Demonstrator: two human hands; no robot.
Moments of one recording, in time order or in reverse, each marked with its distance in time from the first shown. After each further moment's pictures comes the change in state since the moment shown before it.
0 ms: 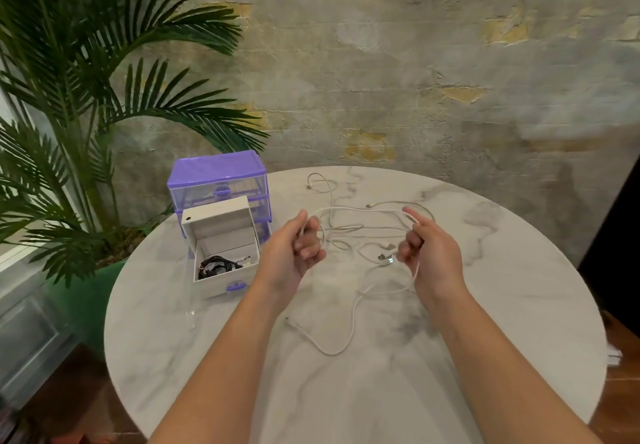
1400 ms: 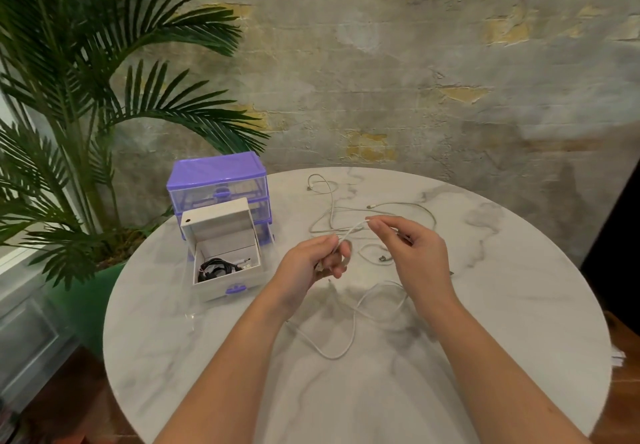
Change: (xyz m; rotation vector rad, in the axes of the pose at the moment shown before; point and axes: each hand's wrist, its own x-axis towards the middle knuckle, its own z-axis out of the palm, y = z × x) left_hand -0.008 -0.010 0.005 0.403 -0.212 -0.012; right_hand -0.016 0.006 0.006 -0.553 -0.144 -0.414
